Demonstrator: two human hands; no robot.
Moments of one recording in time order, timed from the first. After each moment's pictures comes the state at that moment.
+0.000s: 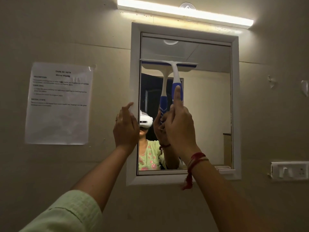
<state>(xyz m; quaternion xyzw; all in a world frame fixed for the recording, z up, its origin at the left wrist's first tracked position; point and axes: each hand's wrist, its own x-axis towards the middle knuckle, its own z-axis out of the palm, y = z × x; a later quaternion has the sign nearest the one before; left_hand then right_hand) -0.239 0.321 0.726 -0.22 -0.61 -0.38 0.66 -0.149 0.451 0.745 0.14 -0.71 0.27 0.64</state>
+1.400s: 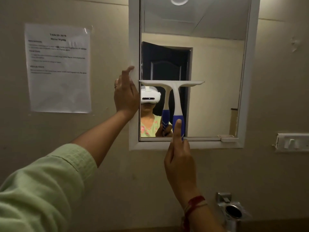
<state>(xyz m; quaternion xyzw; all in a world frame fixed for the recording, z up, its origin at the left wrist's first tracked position) -0.242 0.318 0.726 -0.21 -0.62 -0.38 0.66 -0.125 0.450 0.575 0.14 -0.75 0.28 0.58</state>
